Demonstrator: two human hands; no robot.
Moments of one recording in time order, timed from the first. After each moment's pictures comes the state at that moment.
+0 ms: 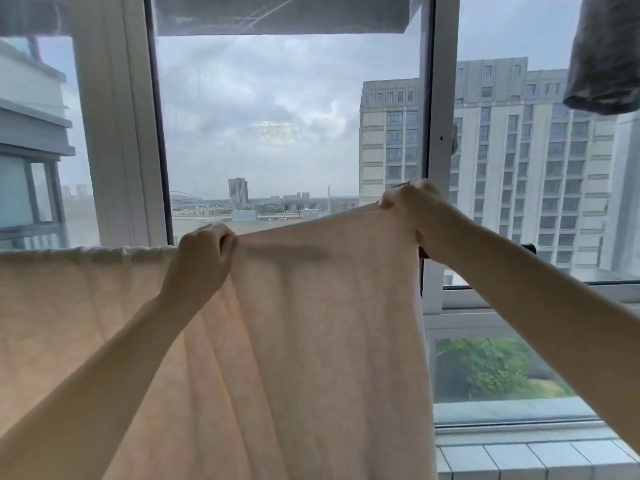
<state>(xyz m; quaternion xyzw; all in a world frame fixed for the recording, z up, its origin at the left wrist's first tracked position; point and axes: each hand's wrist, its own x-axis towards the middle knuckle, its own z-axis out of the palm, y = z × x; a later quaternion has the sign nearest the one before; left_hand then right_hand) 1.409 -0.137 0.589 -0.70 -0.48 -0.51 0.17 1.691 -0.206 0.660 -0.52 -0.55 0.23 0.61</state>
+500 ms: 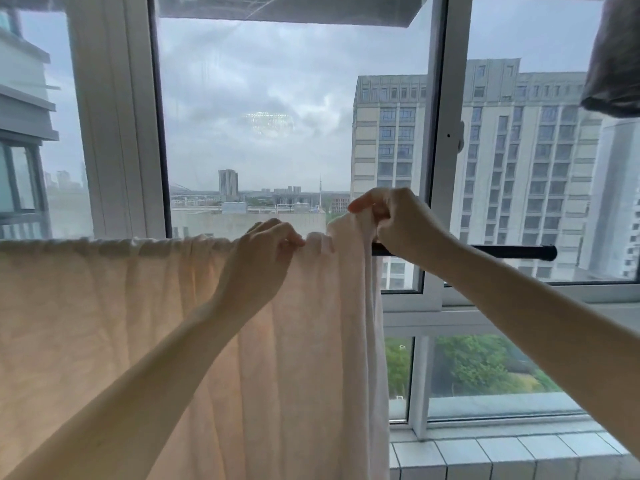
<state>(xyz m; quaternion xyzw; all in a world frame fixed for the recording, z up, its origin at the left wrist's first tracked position) 1.450 -0.151 0.581 -0.76 -0.35 -0.53 0.13 1.657 -0.196 0.638 -0.51 -0.72 -0.01 0.47</state>
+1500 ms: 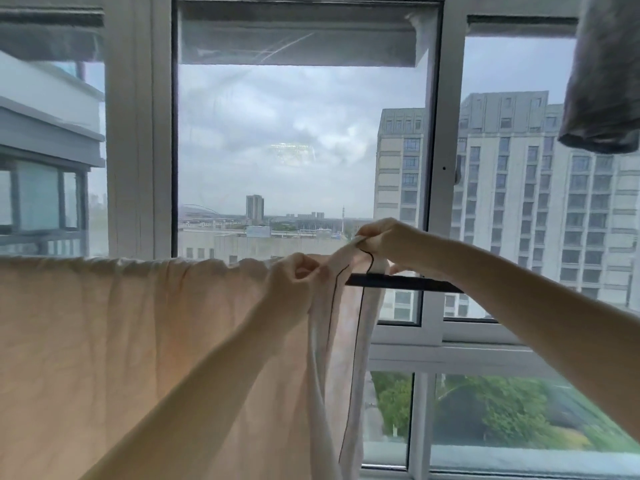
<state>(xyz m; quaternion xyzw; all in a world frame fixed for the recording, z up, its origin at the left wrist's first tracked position) 1.544 -0.203 0.591 -0.64 -0.40 -0.58 -0.30 1.722 -0.184 0.666 -0.52 -0.77 0.17 0.33</state>
